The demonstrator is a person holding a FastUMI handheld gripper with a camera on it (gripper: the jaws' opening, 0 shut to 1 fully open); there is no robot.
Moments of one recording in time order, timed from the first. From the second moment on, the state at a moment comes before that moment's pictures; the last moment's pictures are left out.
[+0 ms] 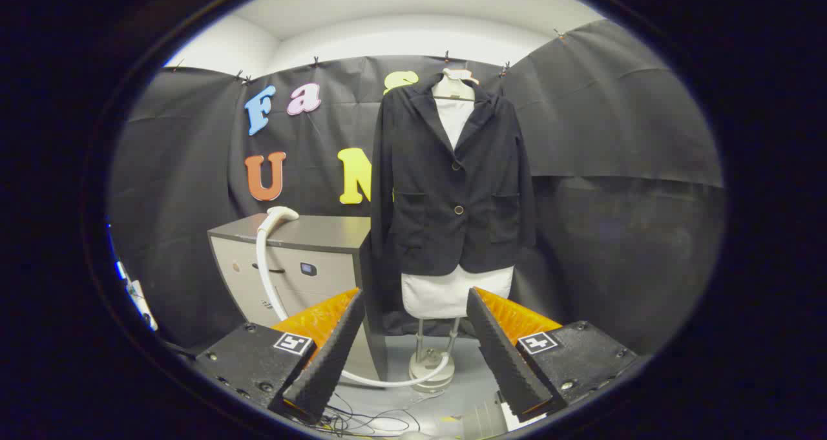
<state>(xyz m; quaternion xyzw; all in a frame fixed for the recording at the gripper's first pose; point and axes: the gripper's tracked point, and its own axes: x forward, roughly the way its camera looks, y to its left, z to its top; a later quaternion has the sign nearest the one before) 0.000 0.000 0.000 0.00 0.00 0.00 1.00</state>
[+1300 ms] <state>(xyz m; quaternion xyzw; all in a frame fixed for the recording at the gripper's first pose) 0.034 0.109 0.064 0.00 -0.01 0.05 1.00</state>
